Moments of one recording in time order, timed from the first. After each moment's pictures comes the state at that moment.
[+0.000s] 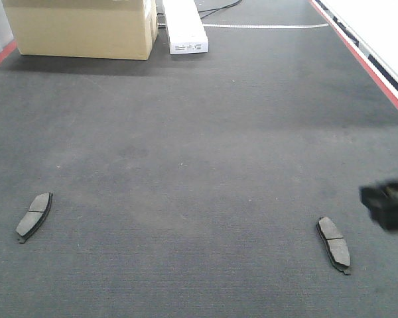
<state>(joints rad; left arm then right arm) 0.01 0.32 -0.57 -0.04 0.76 0.13 0.10 0.88 -0.72 0.00 0.60 -0.07</state>
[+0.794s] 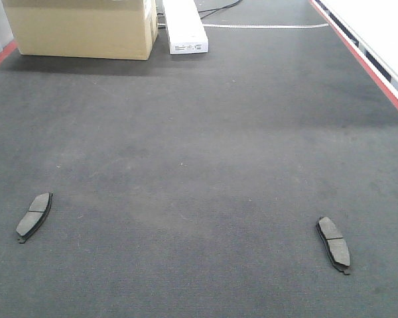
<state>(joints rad) 0.01 0.32 -0.57 -0.04 0.76 0.13 0.10 0.24 -0.37 0.00 0.57 -0.07</state>
